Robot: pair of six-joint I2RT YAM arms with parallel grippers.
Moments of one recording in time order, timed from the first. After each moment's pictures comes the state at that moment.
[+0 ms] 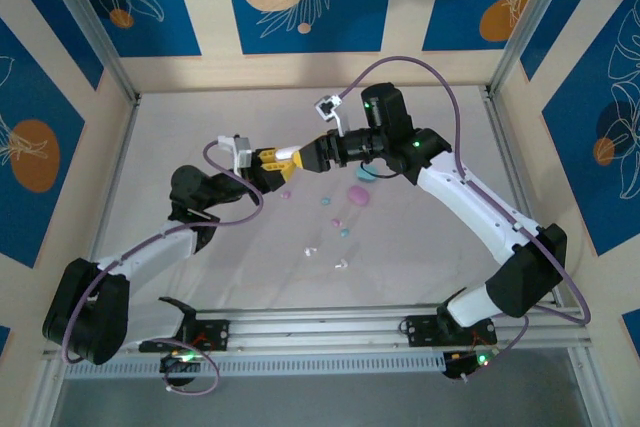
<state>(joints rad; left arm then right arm) -0.42 1.23 0.59 0.99 0.84 -0.40 0.59 1.46 1.43 -0.47 -0.75 0.32</state>
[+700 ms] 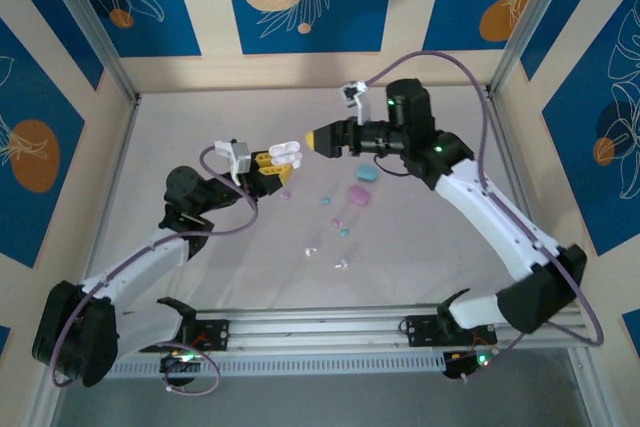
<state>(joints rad) -0.43 1.09 0.58 0.77 0.77 -0.23 0.52 1.32 1.38 -0.41 -0.63 0.44</state>
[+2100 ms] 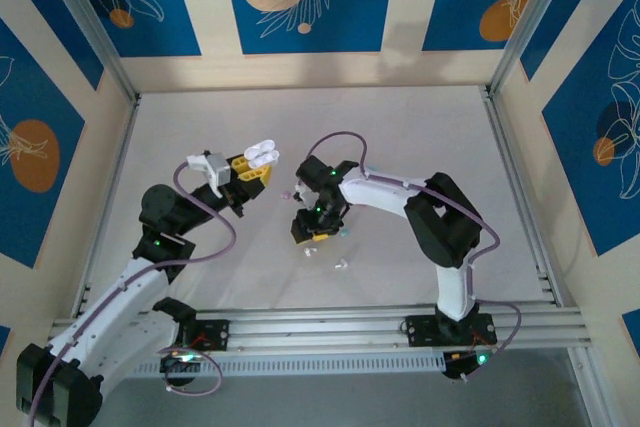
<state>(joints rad) -0.43 0.81 0.55 0.52 0.58 -0.14 0.80 1.94 1.34 -0.81 -0.43 0.39</state>
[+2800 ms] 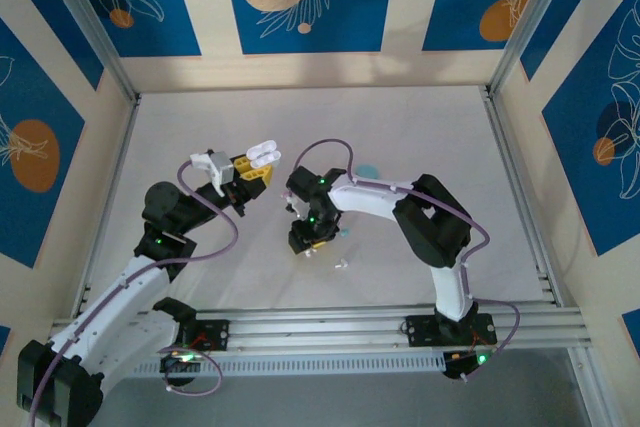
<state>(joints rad) -0.43 0.83 0.55 0.49 0.57 -0.13 0.87 1.98 1.35 -0.83 -0.36 0.33</state>
